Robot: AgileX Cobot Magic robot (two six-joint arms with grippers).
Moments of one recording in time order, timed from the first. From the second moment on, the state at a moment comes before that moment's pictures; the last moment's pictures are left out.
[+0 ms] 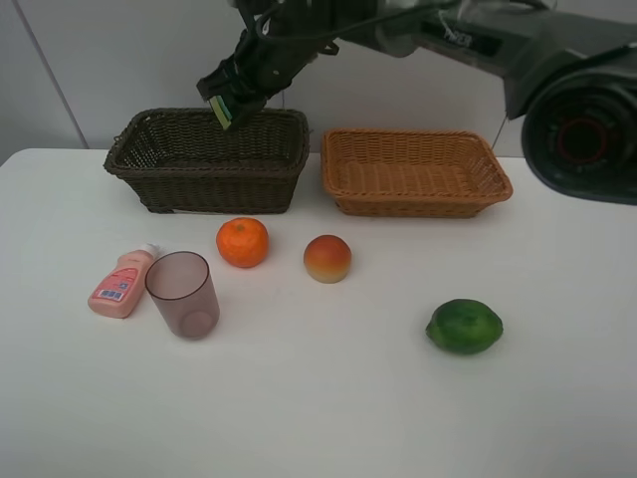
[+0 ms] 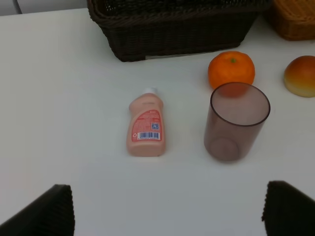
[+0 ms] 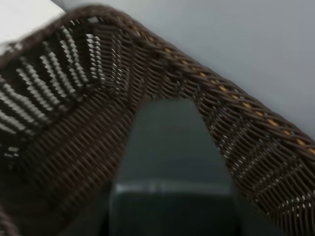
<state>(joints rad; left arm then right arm) -0.06 -0.01 -0.51 -0.07 1.06 0.04 0.65 2.41 -2.26 0.00 0.63 -0.12</state>
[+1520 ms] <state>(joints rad) -0.06 -0.01 -0.51 -0.07 1.06 0.04 0.65 2.50 -2.26 -0.07 0.59 -0.05</state>
